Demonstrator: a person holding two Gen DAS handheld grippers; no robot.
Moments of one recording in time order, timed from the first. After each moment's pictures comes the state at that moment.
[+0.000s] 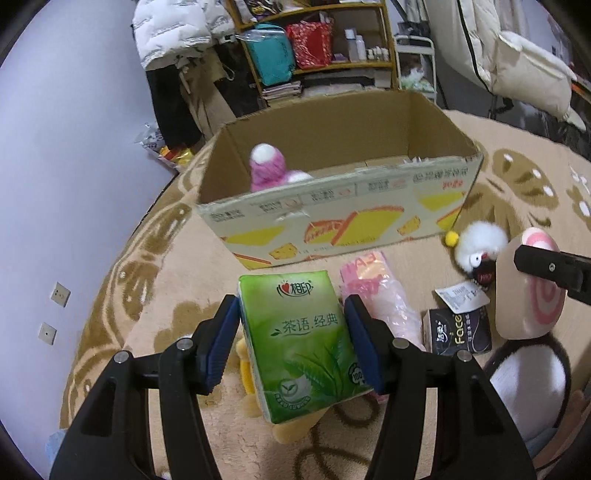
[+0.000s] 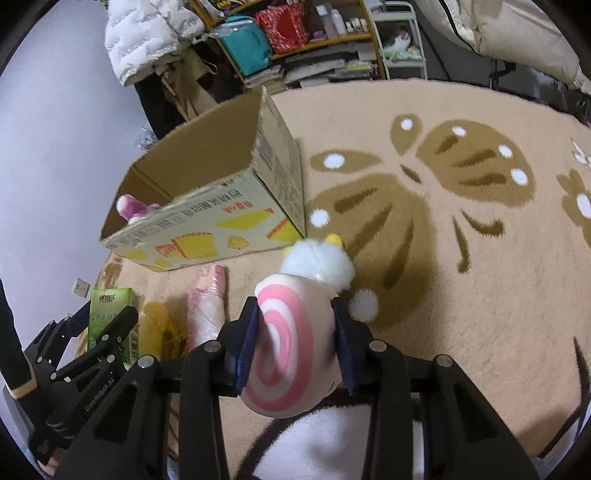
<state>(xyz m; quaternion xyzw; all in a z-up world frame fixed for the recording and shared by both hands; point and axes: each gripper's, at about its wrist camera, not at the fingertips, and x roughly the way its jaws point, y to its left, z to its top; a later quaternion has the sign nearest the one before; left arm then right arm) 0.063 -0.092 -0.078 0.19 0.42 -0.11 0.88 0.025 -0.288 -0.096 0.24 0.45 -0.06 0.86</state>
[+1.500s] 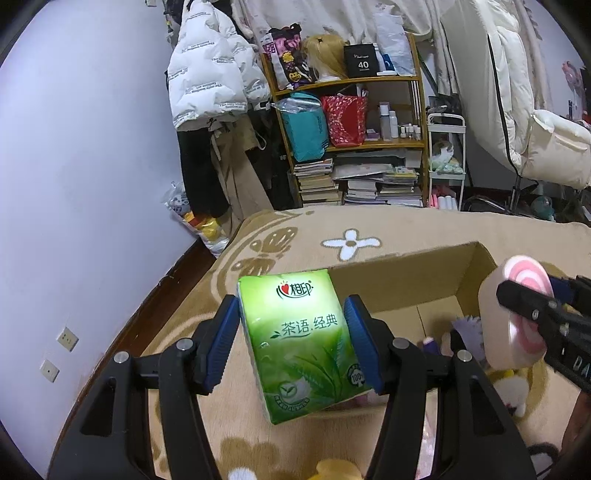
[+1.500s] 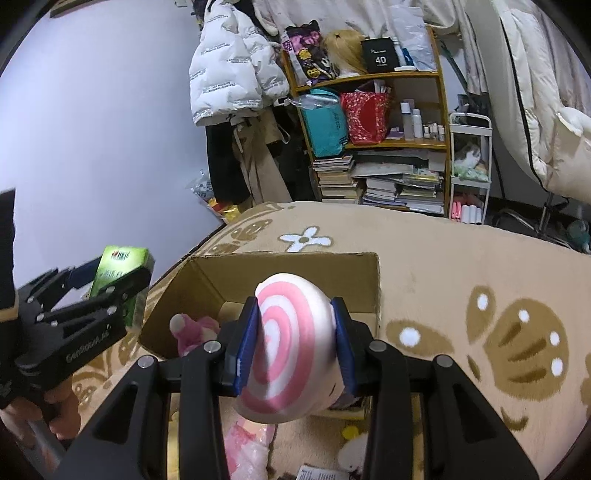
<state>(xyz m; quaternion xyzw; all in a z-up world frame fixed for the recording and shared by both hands) 0.163 -0.082 0.009 0.14 0.30 -0.09 0.94 0.122 -0.264 -0.028 0.12 0.31 0.02 0.94</state>
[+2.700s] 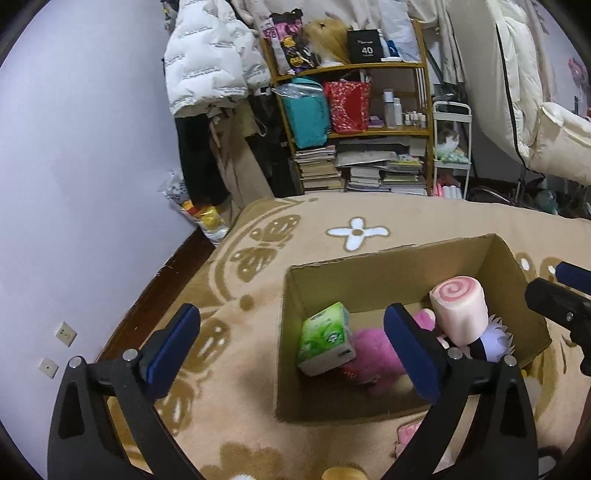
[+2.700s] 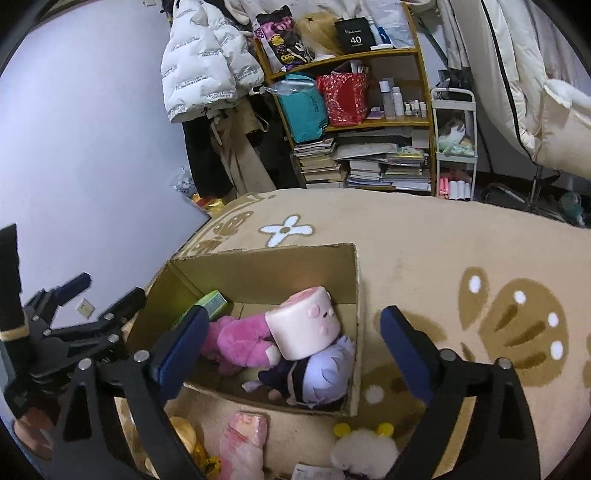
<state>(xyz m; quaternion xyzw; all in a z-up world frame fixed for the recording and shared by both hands) 0.193 -0.087 -0.010 0.15 0.32 -0.09 0.93 0.132 -0.284 -0.031 0.15 0.34 -0.01 0.93</state>
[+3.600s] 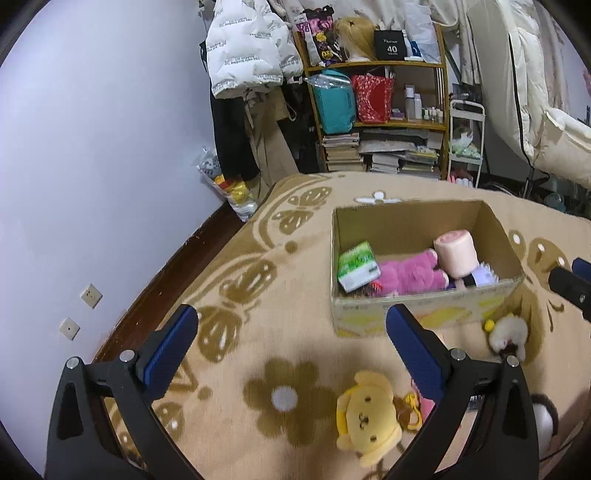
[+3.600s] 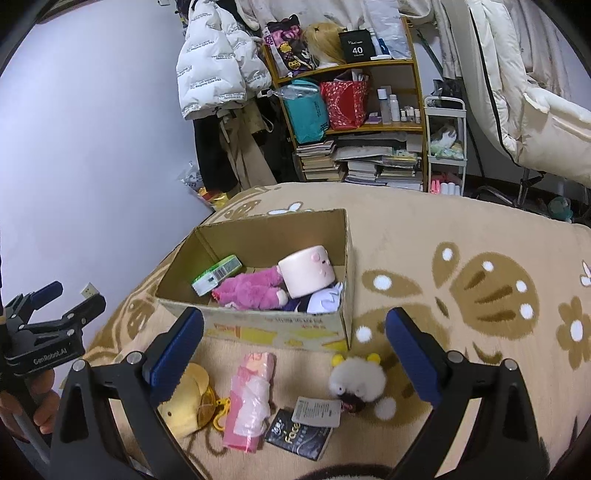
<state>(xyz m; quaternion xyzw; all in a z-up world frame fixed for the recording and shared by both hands) 0.099 -0.022 0.020 0.13 0.34 -0.04 0.93 0.046 -0.267 -0.017 0.14 0.34 -0.01 0.93</state>
